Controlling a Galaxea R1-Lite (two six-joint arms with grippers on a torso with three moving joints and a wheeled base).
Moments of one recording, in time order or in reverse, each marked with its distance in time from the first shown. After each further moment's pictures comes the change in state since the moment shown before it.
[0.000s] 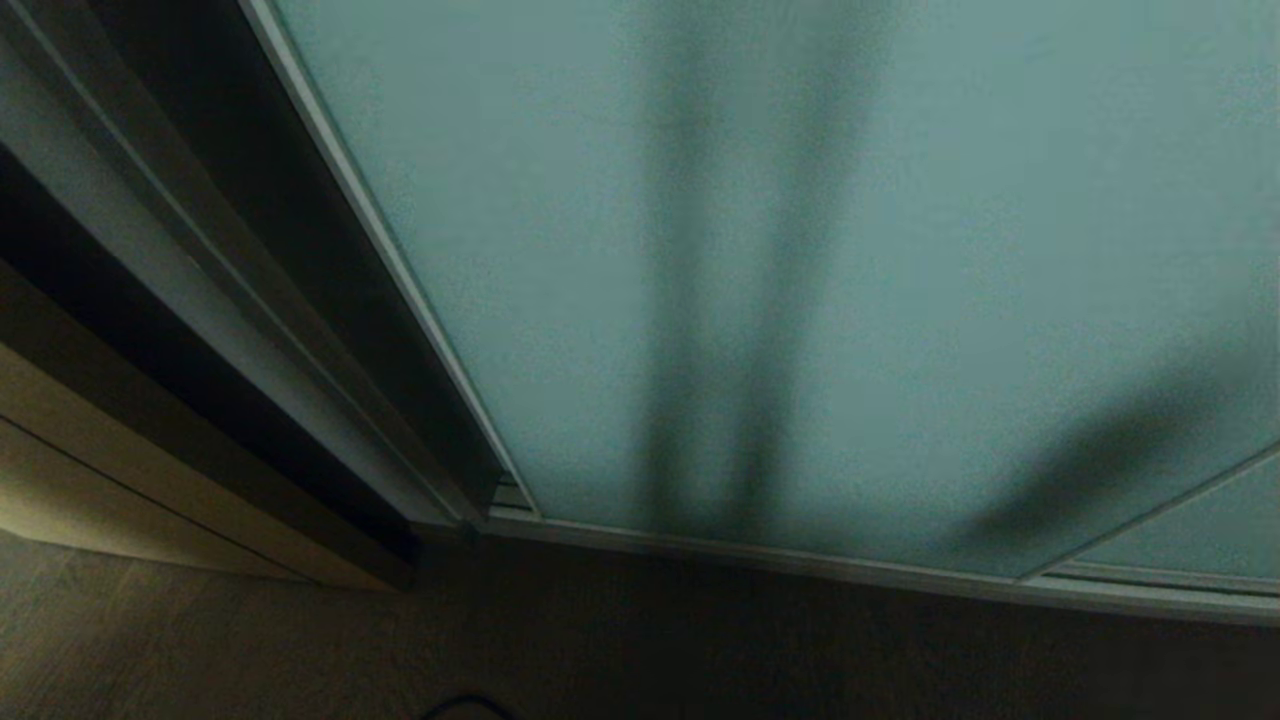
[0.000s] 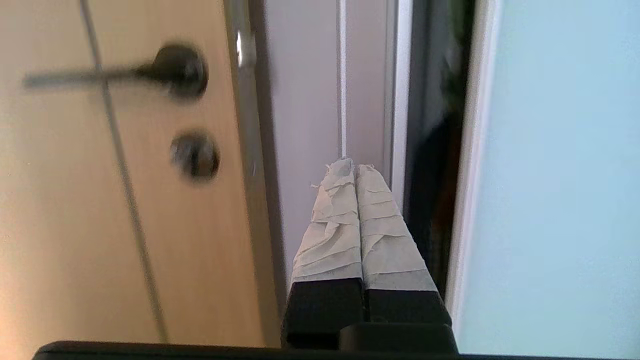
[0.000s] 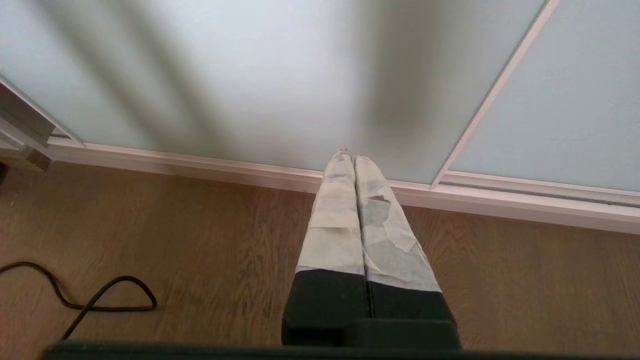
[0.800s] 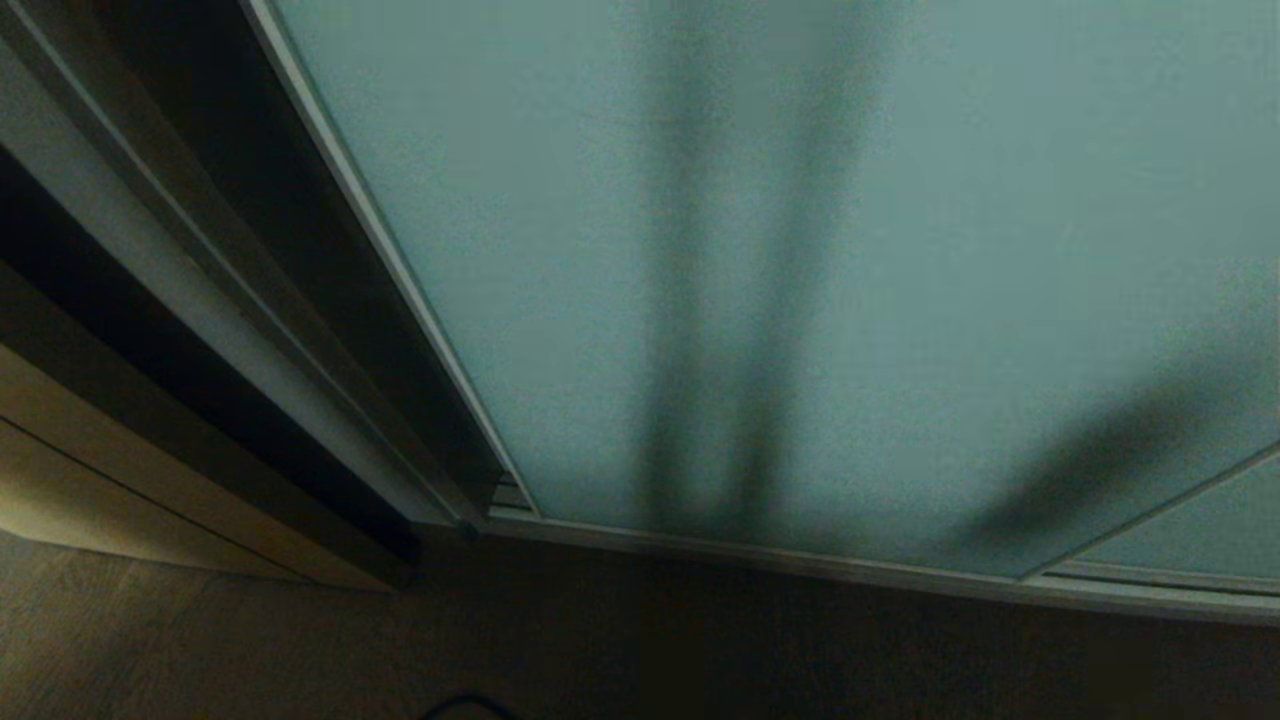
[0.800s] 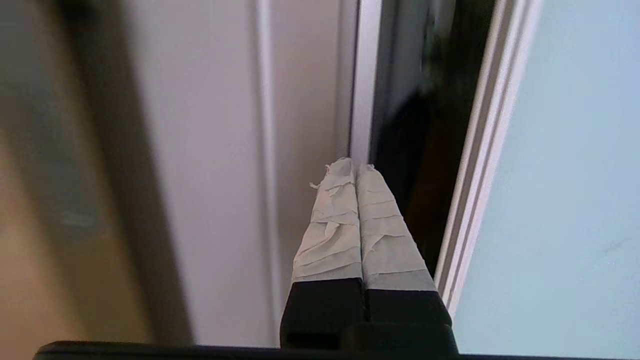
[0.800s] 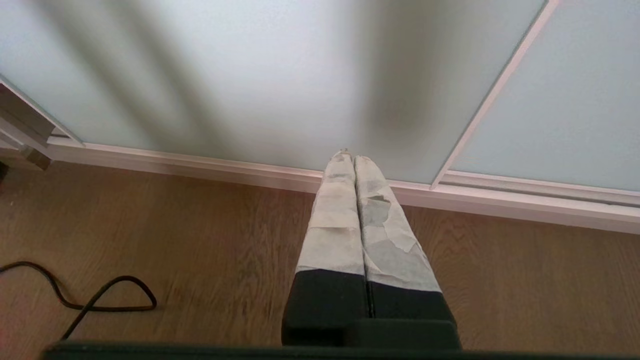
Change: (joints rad) left arm -0.012 0.495 -0.271 -0.100 -0.077 -0.100; right arm 0.000 0.000 0.000 0.000 0.000 0.000
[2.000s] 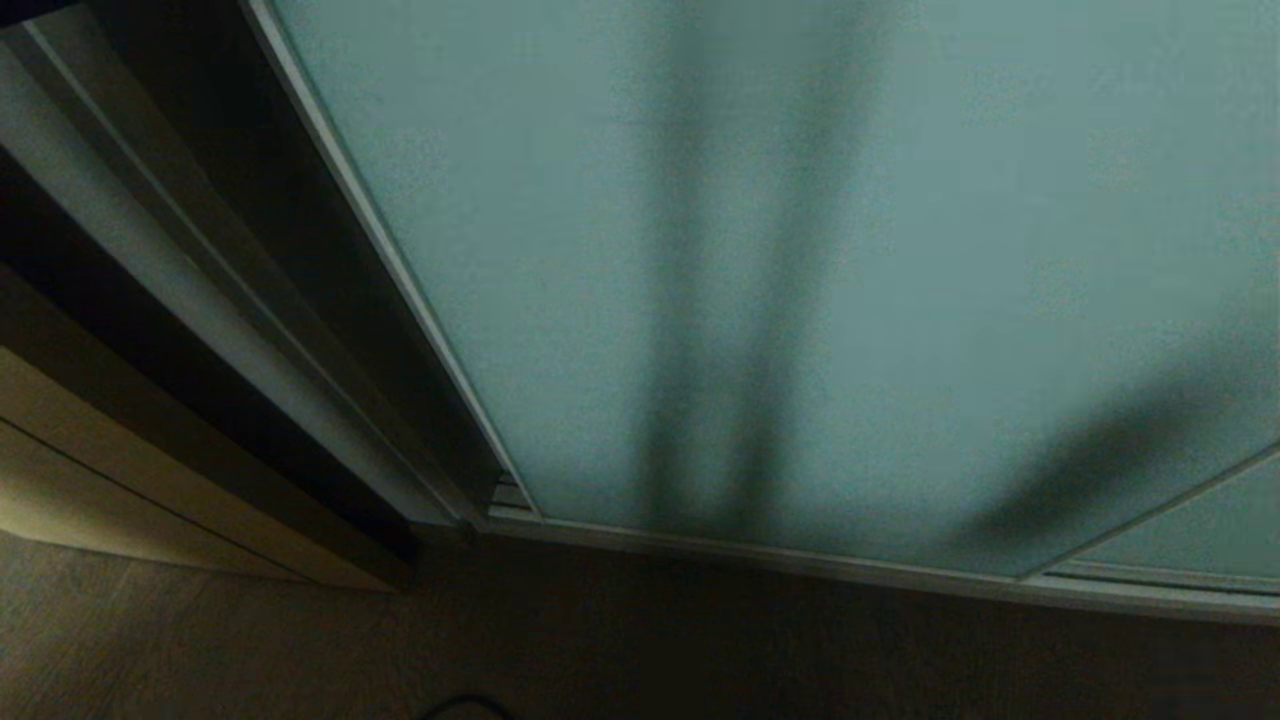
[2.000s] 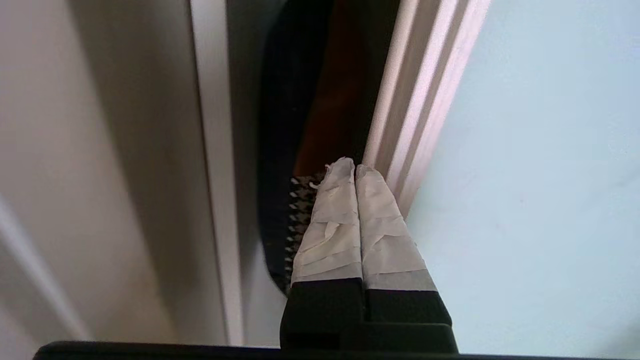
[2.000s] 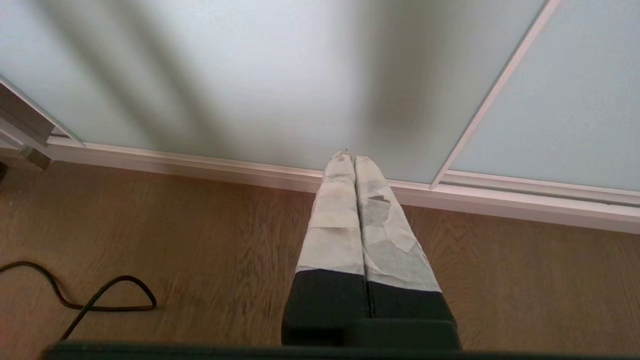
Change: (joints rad) left arm -0.141 0.296 -0.139 0.046 -0.135 -0.074; right arm 0.000 0.000 0.000 0.000 0.000 0.000
